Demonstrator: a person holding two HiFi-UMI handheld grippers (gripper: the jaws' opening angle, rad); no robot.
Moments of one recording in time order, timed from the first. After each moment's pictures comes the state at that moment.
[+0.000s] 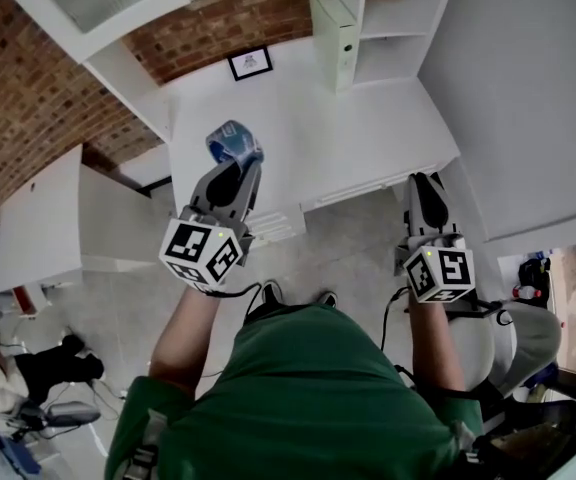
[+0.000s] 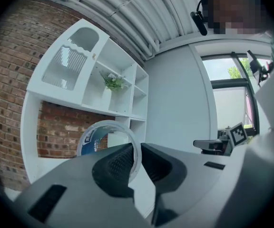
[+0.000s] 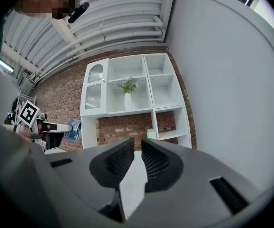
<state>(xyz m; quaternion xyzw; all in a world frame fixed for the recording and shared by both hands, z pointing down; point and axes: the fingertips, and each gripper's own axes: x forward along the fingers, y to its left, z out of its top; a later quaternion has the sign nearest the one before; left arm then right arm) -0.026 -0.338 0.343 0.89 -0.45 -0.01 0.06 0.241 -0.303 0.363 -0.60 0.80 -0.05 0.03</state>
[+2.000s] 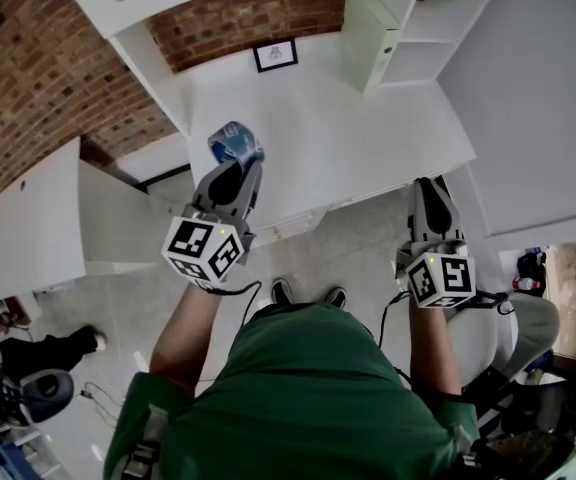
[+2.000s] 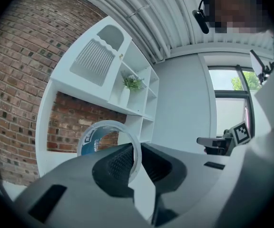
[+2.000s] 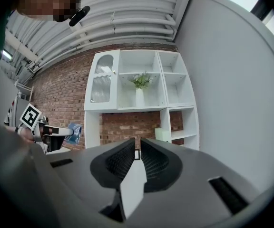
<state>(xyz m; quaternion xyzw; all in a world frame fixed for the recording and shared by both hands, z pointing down) -0.185 -0.369 0.374 0.89 -0.44 -0.03 0.10 0.087 -0.316 0.359 -0.62 0.78 -0.03 -0.01</state>
